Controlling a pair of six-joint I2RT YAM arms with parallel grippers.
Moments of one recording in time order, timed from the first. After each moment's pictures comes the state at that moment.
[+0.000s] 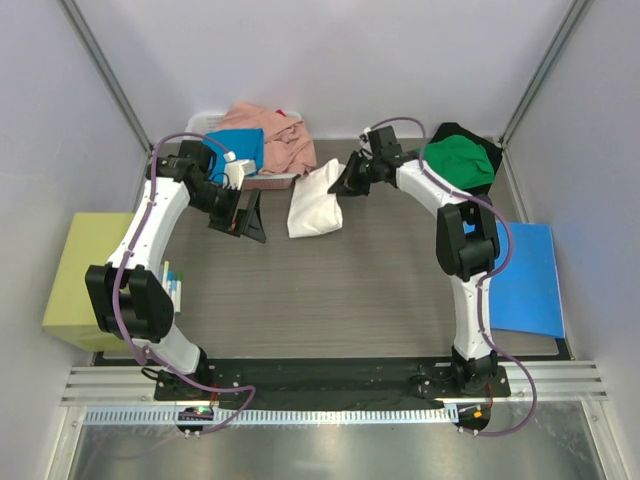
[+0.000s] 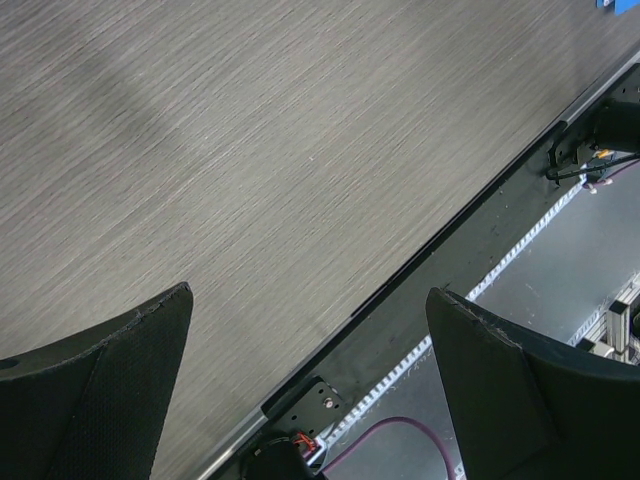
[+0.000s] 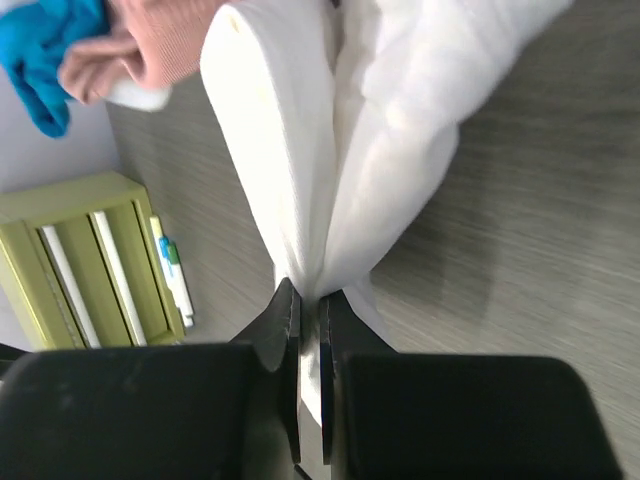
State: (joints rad) left arm -0.11 1.62 1.55 -1.22 0.65 0.23; right arm 0.35 2.19 1.80 -0.44 -0.52 0.71
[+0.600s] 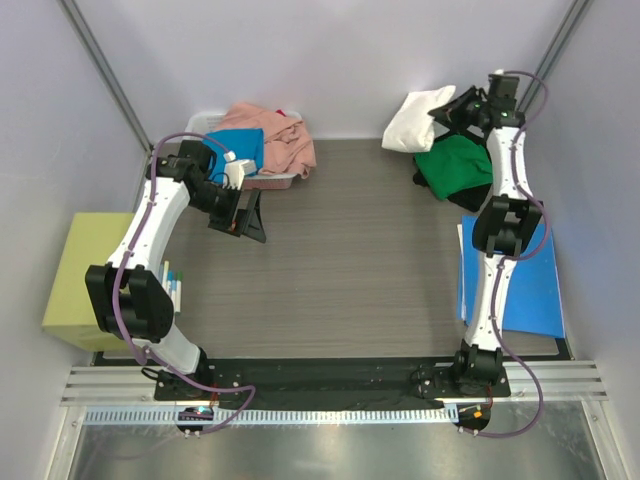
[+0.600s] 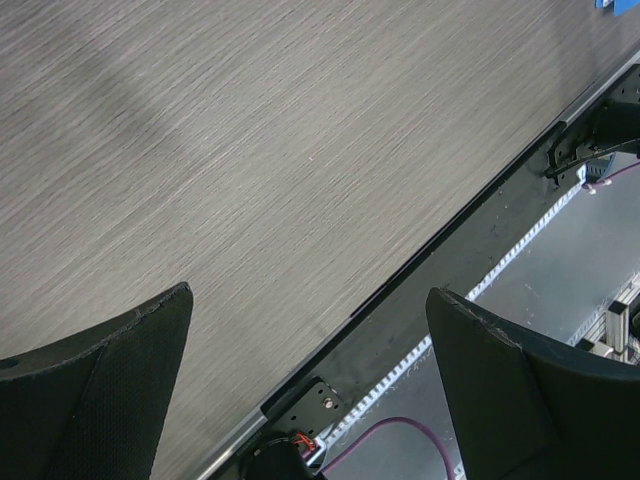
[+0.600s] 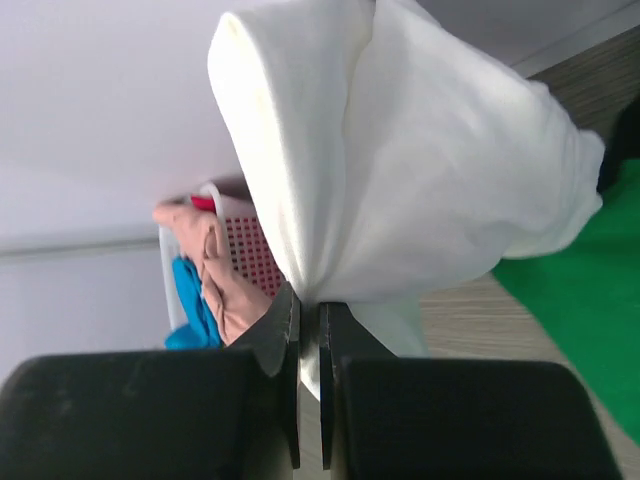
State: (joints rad) left arm -0.11 1.62 1.55 -1.22 0.65 0.23; right arm -0.11 2.49 2.58 -0.61 -0.55 0.80
